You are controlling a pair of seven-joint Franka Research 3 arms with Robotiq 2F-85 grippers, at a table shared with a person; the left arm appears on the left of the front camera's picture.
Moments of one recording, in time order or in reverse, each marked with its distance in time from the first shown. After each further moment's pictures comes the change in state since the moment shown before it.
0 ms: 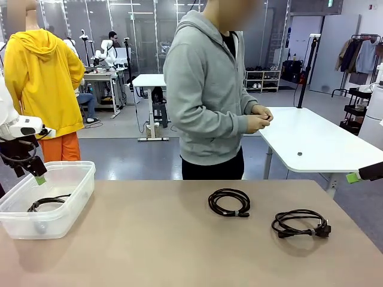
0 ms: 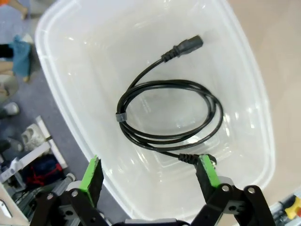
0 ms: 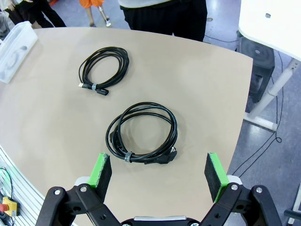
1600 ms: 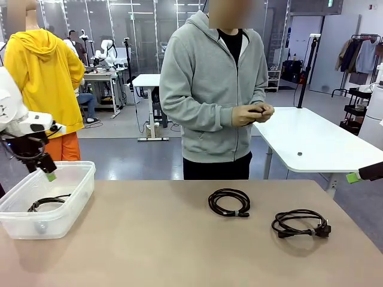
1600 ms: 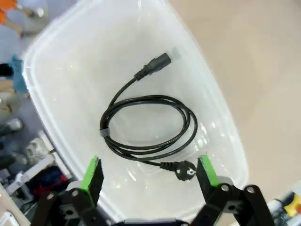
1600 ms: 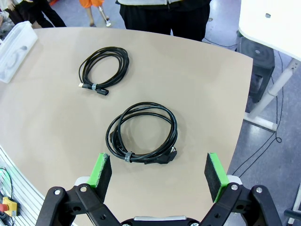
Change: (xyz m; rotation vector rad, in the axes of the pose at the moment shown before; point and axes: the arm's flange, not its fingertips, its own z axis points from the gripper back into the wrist) left arm 0.019 -0.033 0.009 -0.003 -0.025 -0.063; right arm 0.000 0.000 0.000 0.000 0.000 0.000
